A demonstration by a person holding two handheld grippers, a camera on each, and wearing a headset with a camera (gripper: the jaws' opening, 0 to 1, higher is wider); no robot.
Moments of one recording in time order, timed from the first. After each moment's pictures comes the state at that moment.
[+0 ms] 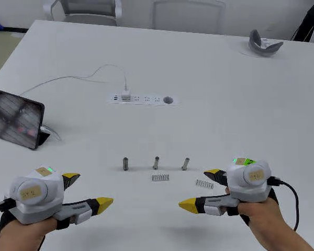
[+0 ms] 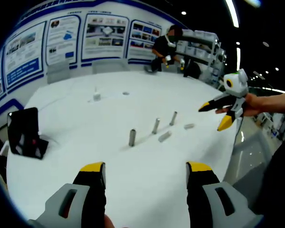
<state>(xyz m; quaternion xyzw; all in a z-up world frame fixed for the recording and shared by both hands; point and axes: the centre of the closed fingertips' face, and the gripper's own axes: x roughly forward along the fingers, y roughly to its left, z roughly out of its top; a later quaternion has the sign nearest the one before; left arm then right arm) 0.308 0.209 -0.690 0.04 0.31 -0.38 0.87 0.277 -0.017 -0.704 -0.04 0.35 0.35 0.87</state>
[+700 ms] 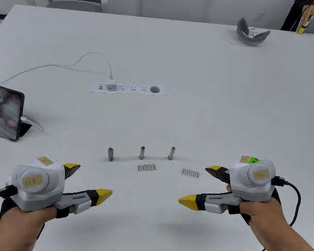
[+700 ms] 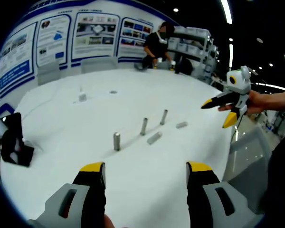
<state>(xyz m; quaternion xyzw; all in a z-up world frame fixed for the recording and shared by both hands) 0.308 0.167 -0.704 0.05 0.31 -0.42 0.85 0.252 -0.050 -0.699 -0.02 0.35 0.32 0.88</state>
